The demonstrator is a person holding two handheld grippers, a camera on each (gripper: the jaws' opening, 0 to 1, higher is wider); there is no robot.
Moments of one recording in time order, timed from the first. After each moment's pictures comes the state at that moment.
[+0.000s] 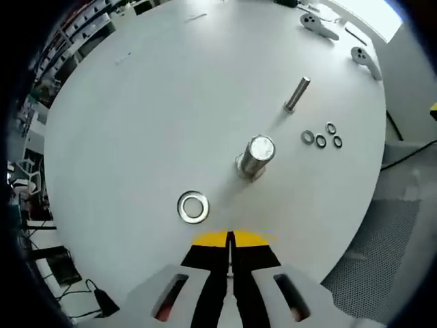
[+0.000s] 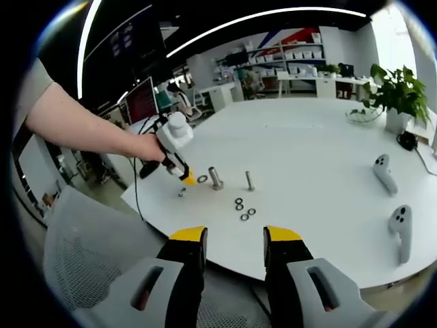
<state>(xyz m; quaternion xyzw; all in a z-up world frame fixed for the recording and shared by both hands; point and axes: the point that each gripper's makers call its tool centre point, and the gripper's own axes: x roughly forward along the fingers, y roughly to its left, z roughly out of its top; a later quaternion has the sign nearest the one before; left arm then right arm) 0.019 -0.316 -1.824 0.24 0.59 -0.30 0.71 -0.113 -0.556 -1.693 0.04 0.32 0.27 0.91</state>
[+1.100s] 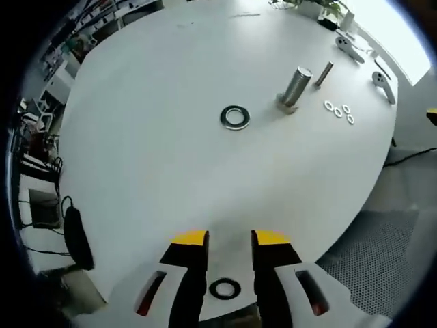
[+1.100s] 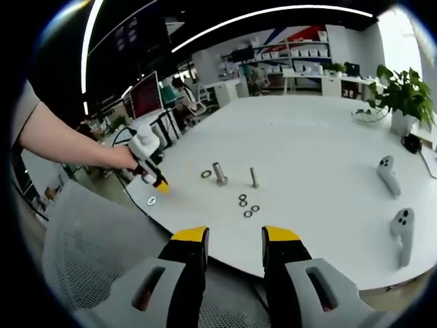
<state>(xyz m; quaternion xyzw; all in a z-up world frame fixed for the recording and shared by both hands) -0.048 -0.222 -1.837 0.14 0.61 -0.20 0.76 -0.116 -0.553 -1.696 0.02 0.33 0.28 0.90</state>
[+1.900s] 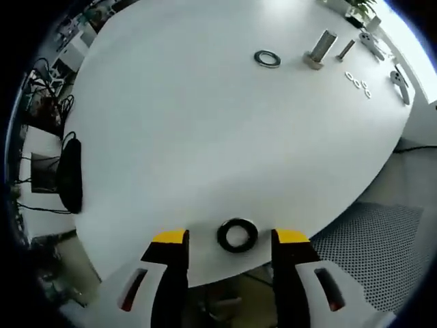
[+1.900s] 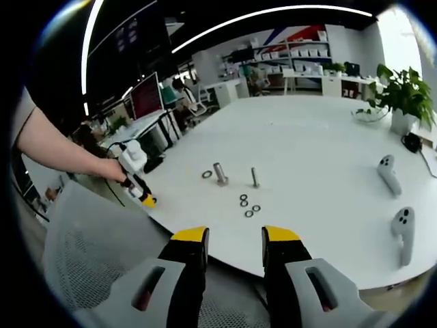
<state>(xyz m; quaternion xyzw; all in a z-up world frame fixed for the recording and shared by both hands) -0.112 -0.187 -1.845 0.12 0.65 -0.14 0.73 -0.118 -0.552 -1.695 0.03 0.33 0.28 0.90</state>
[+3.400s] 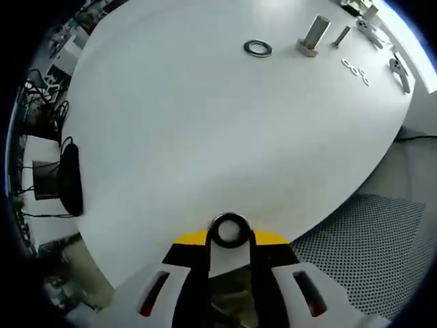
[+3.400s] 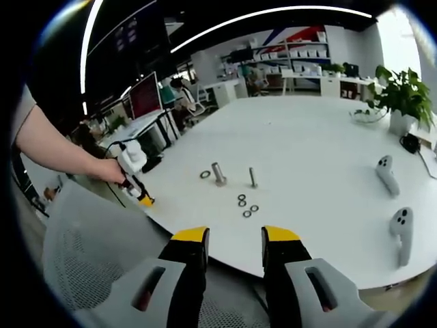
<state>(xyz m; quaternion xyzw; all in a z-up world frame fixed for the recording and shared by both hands) -0.113 -0.181 -1.853 0.15 0.67 -0.16 0.71 -0.117 -0.553 -1.696 0.02 0.33 0.28 0.90</state>
